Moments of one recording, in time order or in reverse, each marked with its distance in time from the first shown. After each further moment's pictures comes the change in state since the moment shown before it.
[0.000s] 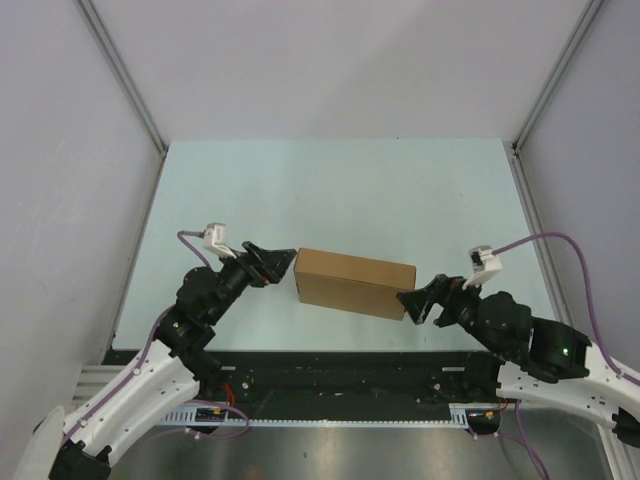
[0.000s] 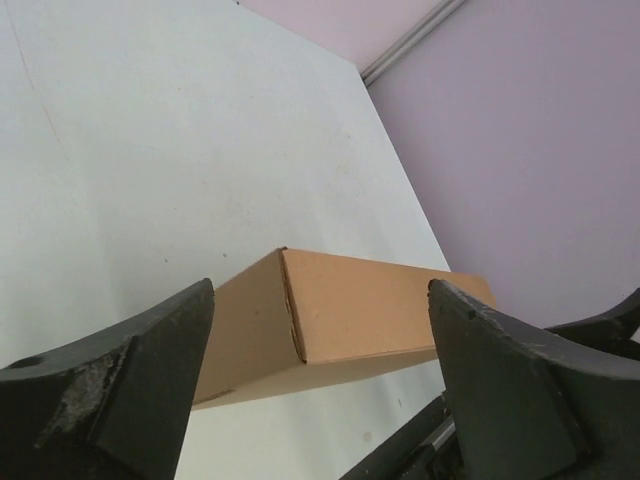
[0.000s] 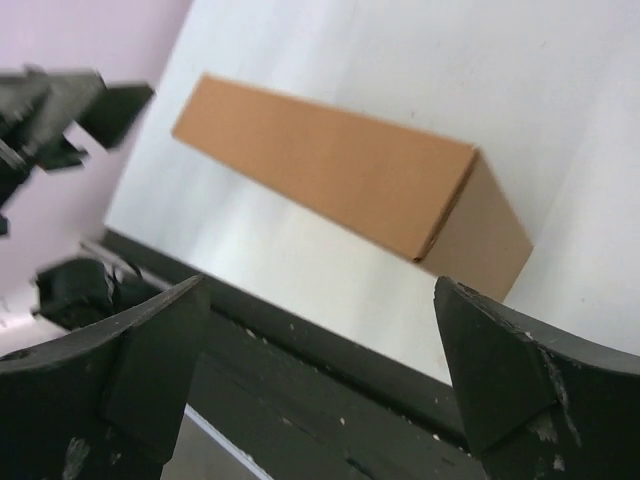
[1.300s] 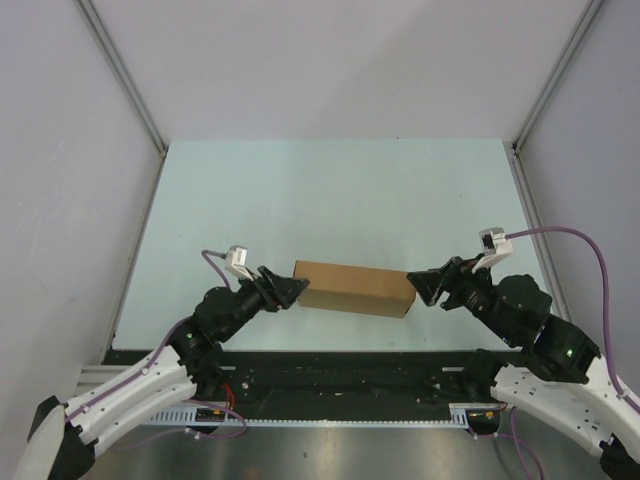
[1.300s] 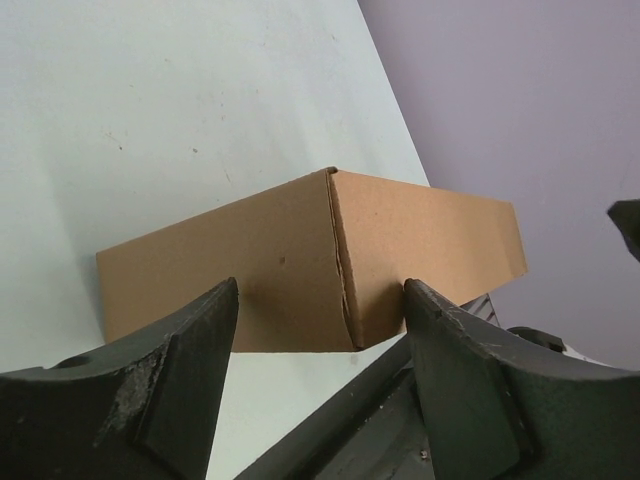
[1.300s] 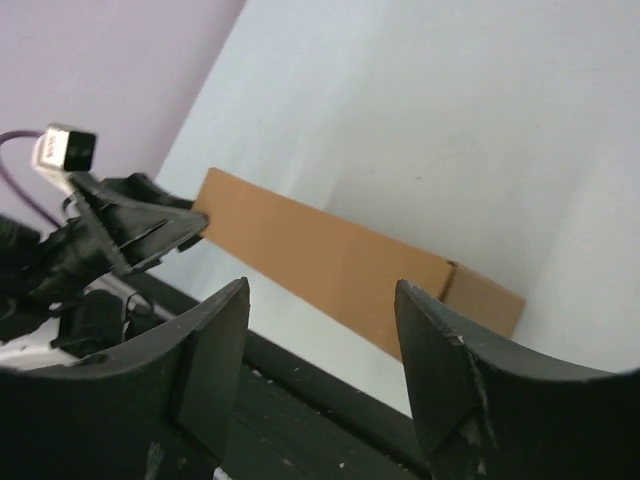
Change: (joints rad) left arm -0.173 -0.019 -0.189 0.095 -0.034 -0.112; right arm -0.316 0.007 0.076 0.074 -0.231 -0.151
